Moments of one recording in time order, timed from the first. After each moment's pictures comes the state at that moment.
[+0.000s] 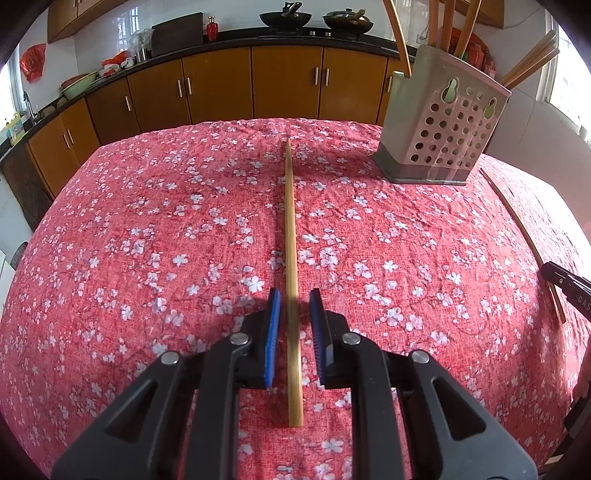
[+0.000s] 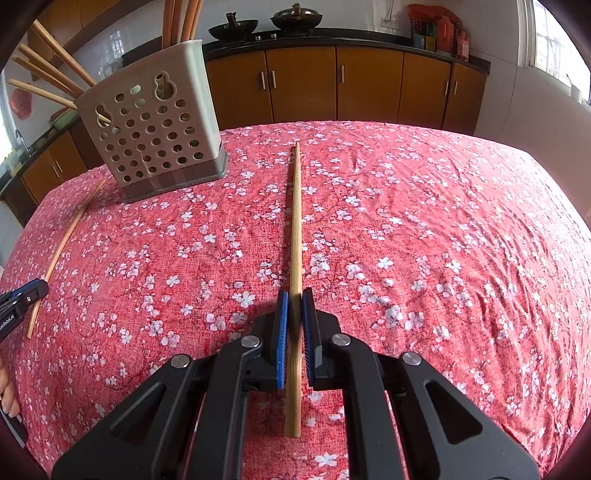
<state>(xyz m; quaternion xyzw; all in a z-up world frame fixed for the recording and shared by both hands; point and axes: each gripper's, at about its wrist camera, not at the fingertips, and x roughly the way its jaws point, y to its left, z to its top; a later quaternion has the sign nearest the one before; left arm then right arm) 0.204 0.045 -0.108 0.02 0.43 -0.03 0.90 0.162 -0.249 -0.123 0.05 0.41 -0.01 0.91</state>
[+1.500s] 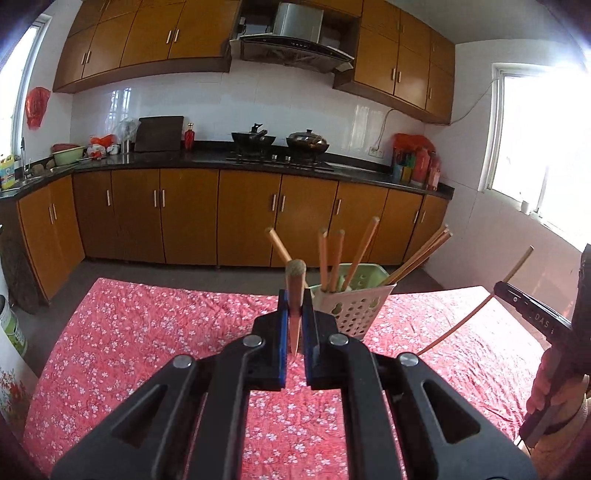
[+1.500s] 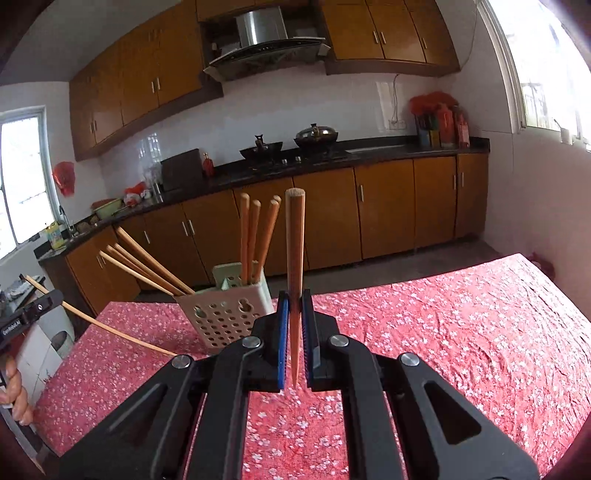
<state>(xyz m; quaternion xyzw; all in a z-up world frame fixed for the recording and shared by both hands) 0.152 0.040 0.090 -0.04 0.22 -0.12 0.97 0.106 -0.272 0.061 0.10 0.19 0.05 0.98</state>
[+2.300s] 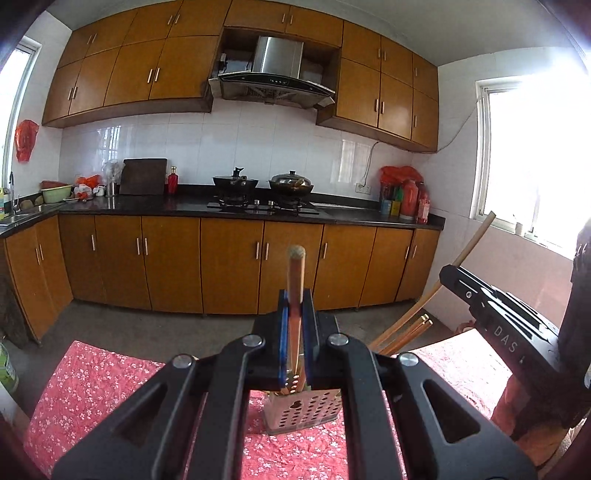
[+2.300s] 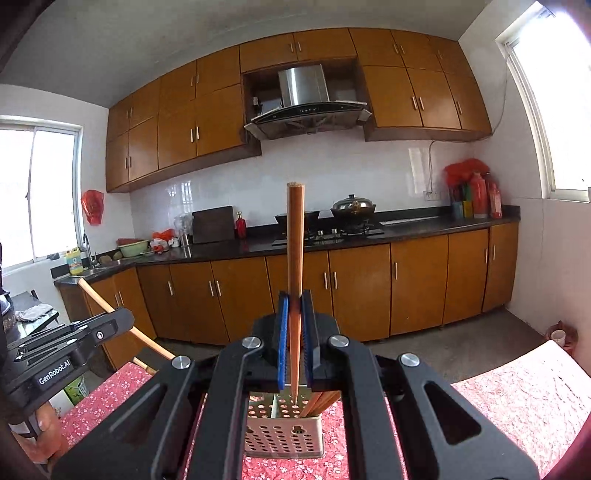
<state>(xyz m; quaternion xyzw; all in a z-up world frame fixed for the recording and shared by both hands) 0.219 -0.027 0.144 -0.03 0.15 -0.13 0.98 0.167 -0.227 0.120 0.07 0.08 0.08 0.99</state>
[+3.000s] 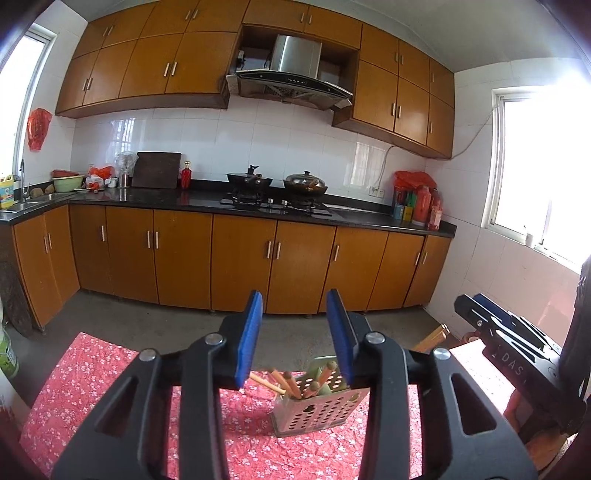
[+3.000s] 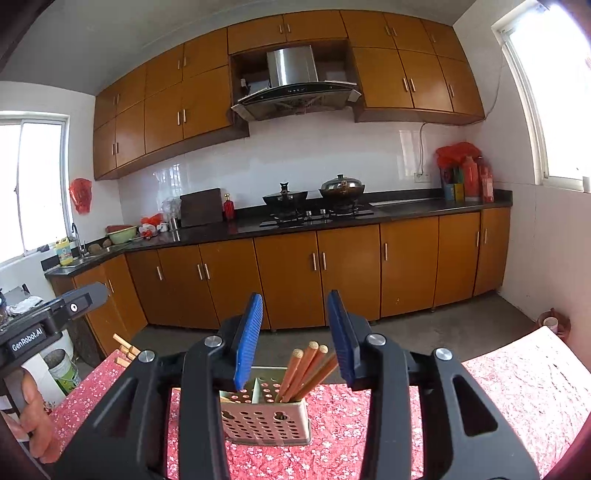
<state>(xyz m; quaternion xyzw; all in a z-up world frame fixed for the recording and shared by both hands) 0.219 -0.002 0.142 -0.05 0.15 -0.10 0.98 0.167 -0.240 0.112 0.07 0.11 0.05 0.99</state>
